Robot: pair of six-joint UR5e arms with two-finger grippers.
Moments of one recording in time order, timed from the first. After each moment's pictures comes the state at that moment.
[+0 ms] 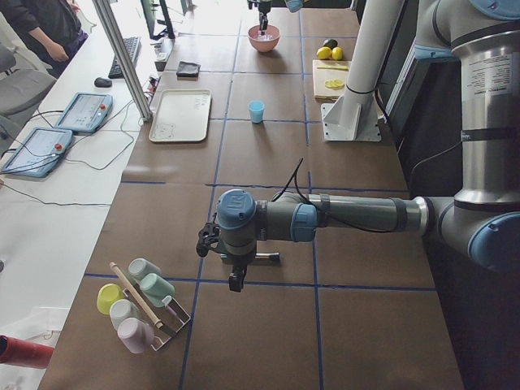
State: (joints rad) left arm -1.56 -1.44 -1.73 -1.57 -2.33 0.15; right arm 1.11 -1.77 1.81 -1.08 2.19 0.47
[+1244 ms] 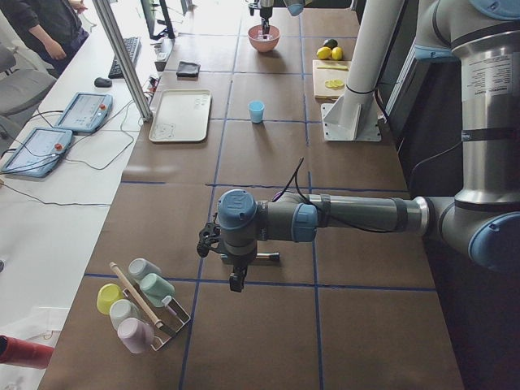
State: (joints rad) left arm -1.56 -1.43 -1.74 -1.57 -2.33 0.15; right arm 1.07 -1.76 1.78 -1.09 2.19 0.47
